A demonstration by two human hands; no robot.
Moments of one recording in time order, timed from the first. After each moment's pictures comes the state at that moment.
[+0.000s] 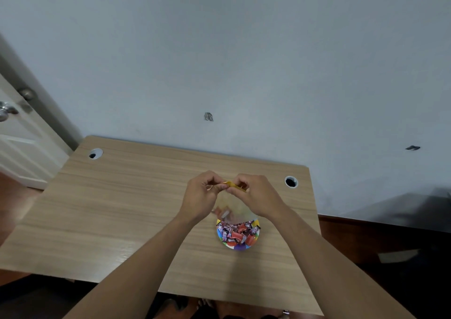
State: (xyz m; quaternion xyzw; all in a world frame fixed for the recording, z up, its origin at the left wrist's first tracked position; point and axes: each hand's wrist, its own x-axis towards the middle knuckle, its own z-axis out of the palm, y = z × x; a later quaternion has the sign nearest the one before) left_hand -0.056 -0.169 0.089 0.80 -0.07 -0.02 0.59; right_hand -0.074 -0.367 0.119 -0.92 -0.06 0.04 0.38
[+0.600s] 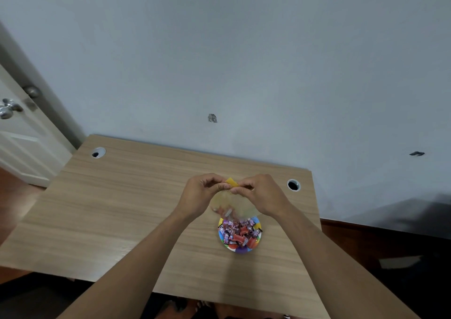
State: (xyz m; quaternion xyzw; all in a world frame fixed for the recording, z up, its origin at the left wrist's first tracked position) left_hand -0.044 -0.156 0.091 0.73 -0.07 -0.09 0.67; right_hand -0.062 -0.371 0.124 -0.92 -0.07 0.06 0.37
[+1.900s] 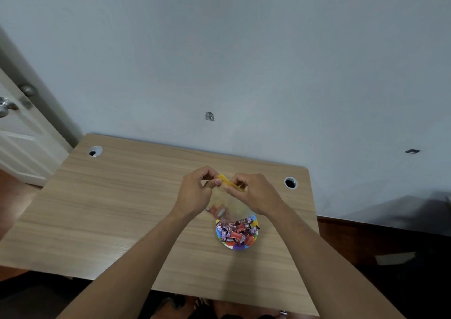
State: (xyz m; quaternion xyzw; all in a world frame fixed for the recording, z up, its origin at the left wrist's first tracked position) left_hand -0.051 -0.156 0.103 0.84 -0.06 0.01 0.54; right_hand -0.070 -0.363 0.124 -0.94 -0.05 0.05 0.33
